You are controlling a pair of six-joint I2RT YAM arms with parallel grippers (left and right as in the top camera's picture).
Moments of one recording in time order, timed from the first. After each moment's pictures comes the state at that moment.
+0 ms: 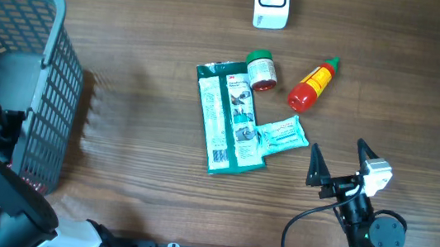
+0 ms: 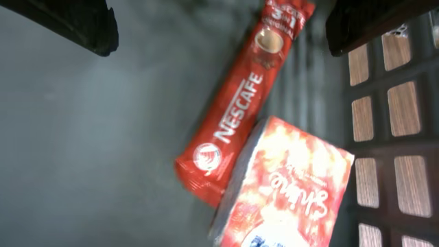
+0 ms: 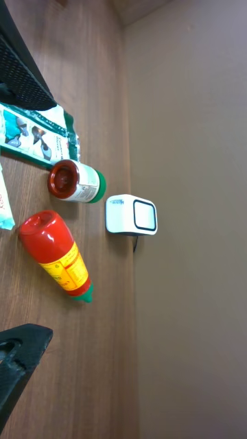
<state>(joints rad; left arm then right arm) 0.73 1.65 1.12 -0.99 -0.30 -0.86 0.12 0.01 0.01 0.00 -0.13 0.14</state>
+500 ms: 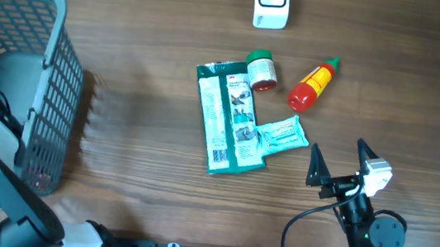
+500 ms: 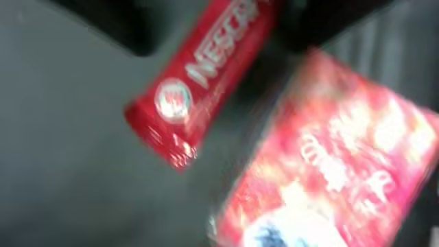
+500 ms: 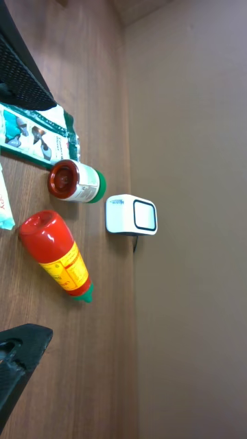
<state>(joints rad) 0.74 1.59 0.82 -0.55 -0.34 -0.93 0.12 0.01 0.01 0.00 -0.13 0.14</state>
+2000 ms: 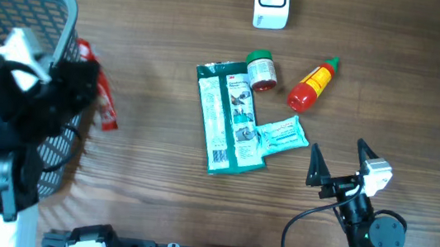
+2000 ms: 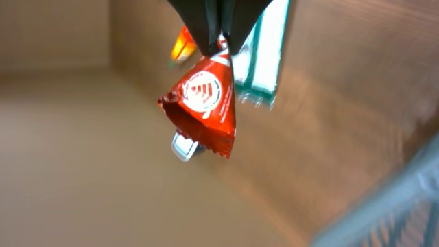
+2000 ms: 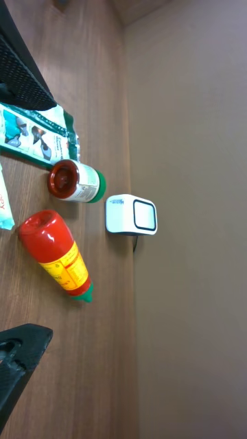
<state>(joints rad) 0.20 0.96 1.29 -0.93 0.40 -0.68 0.12 0.01 0.01 0.00 -0.13 0.14</state>
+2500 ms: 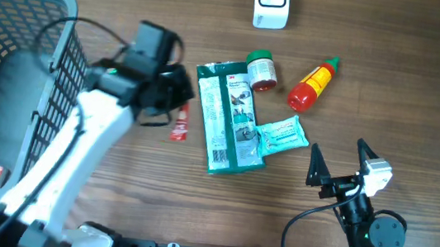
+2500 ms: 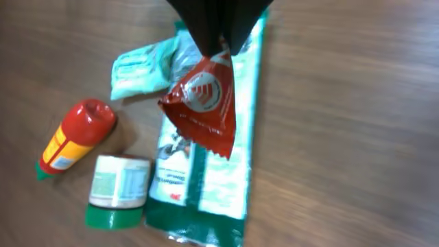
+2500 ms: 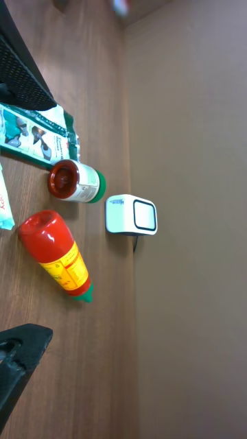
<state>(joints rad) -0.35 1.47 1.28 -0.92 0.14 -0.79 0.12 0.01 0.01 0.00 -0.13 0.14</state>
